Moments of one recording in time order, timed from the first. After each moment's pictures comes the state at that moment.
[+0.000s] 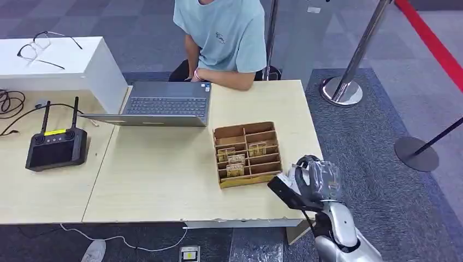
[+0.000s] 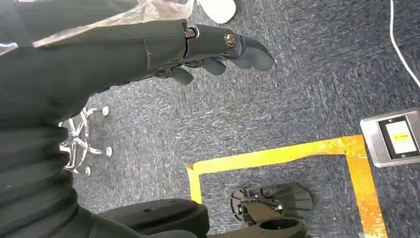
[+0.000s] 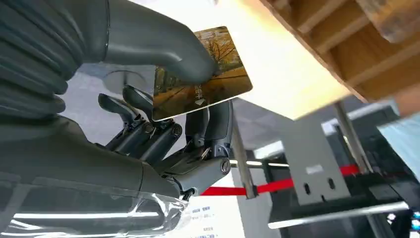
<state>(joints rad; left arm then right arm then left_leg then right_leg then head) -0.11 0.03 -1.12 -0.20 0.70 0.51 0.11 -0.15 -0.40 0.56 -1.55 0.99 -0.60 0.55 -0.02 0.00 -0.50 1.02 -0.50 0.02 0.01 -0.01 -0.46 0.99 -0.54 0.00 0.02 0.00</state>
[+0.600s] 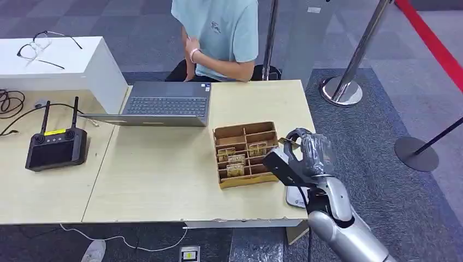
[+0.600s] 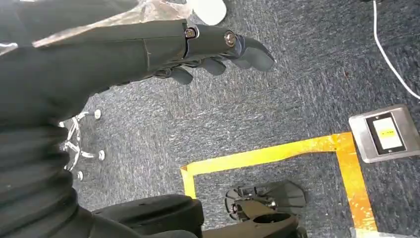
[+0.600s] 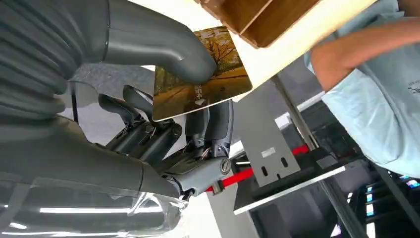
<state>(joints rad) -0.11 0.03 -1.12 -0.20 0.69 0.51 0.09 -0.29 -0.35 0.57 -1.59 0.87 -0.55 0.47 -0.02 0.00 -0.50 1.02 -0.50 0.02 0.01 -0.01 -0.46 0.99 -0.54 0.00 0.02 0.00</state>
